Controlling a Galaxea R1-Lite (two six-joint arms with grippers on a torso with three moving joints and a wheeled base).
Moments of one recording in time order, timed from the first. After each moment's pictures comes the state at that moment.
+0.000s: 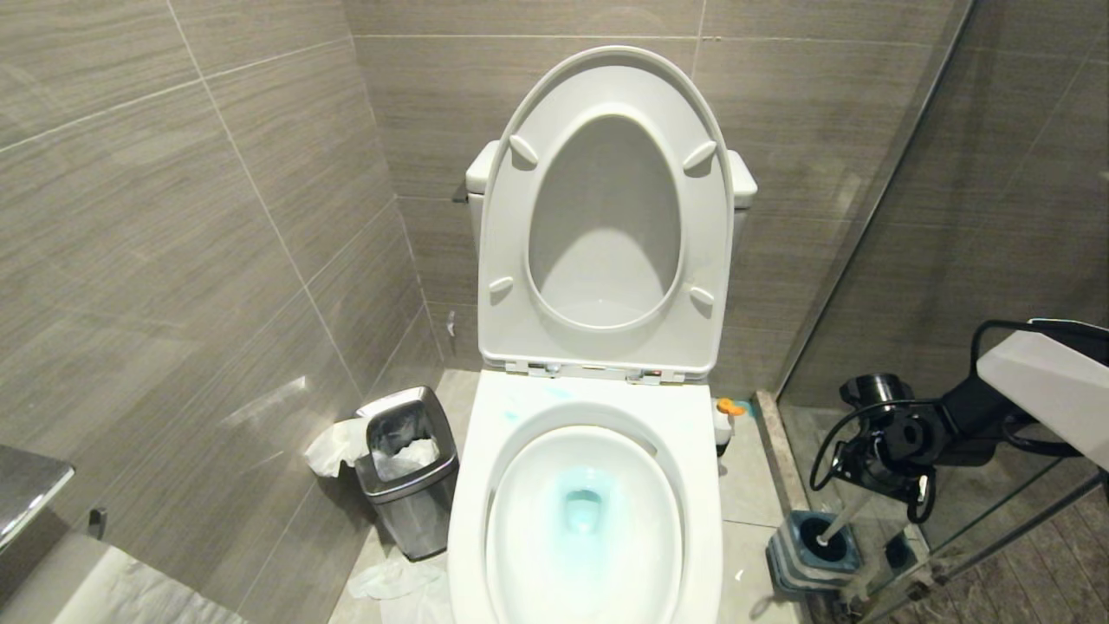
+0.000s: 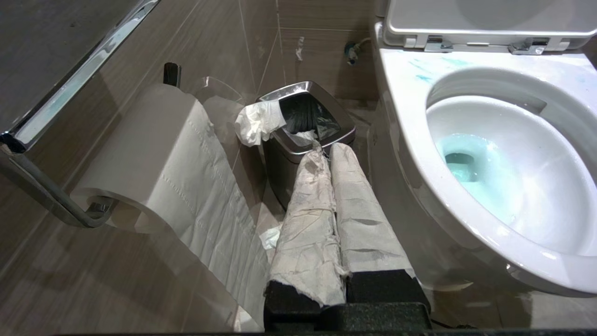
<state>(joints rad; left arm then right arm) -0.01 0.00 0.00 0.01 0.00 0.00 -0.10 2.44 -1.25 -0.15 -0.33 0.43</state>
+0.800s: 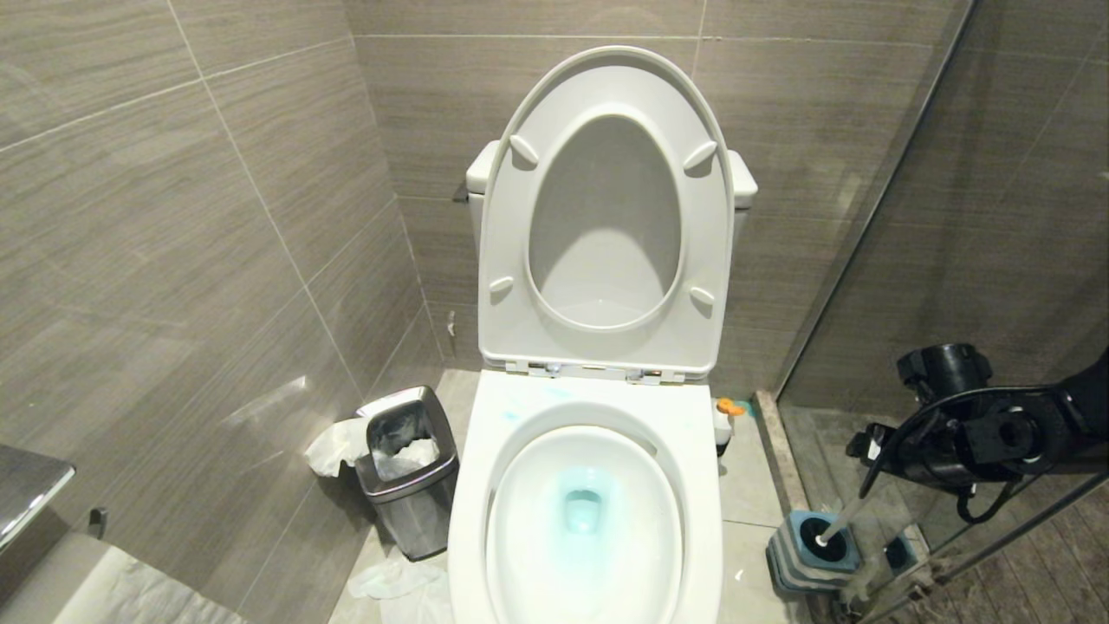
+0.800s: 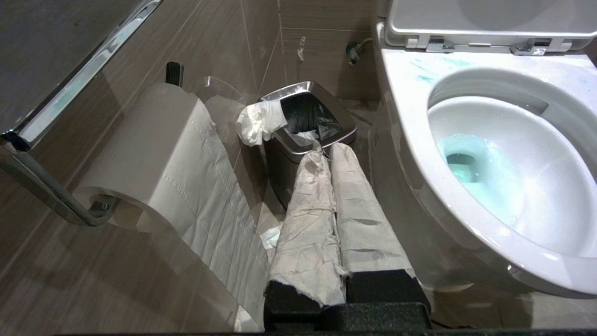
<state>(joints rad) -0.01 0.00 0.00 0.01 0.00 0.00 -0.06 2.02 -0.90 -0.22 -0.22 0.37</state>
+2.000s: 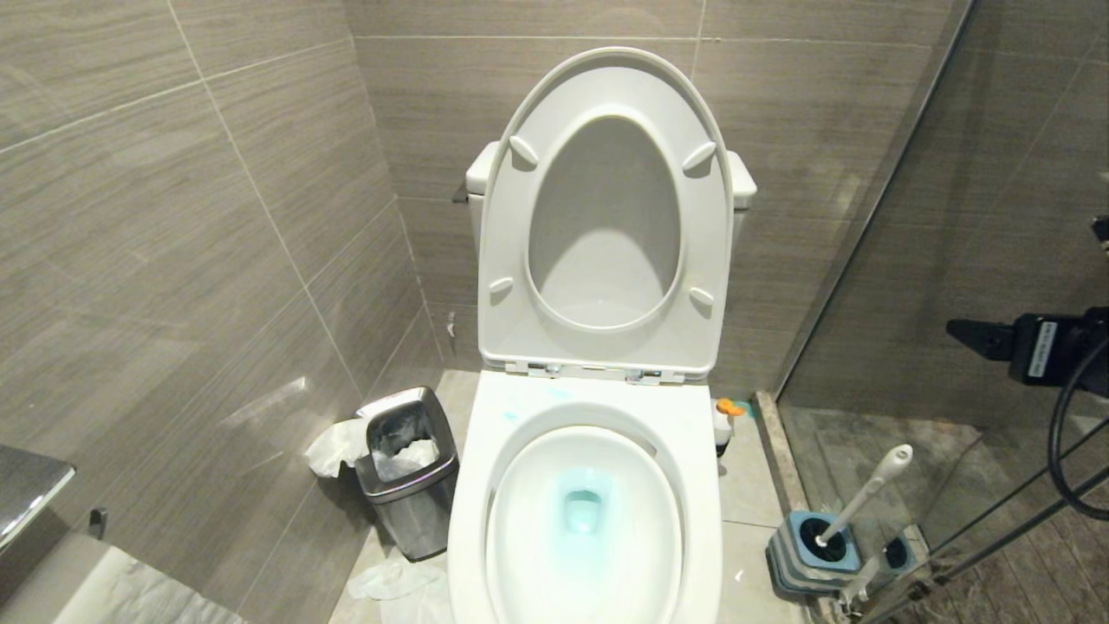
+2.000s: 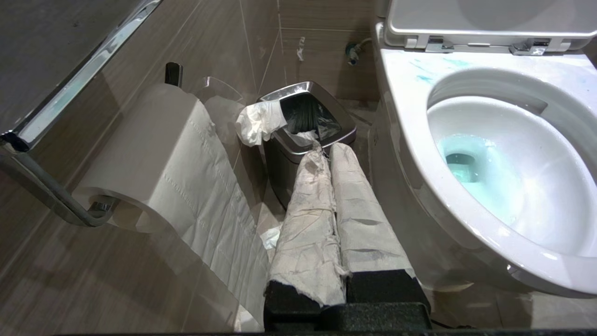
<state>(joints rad) -0.01 0.00 0.00 0.01 0.00 0.00 -0.03 1.32 -0.80 -0.22 -0.17 0.02</state>
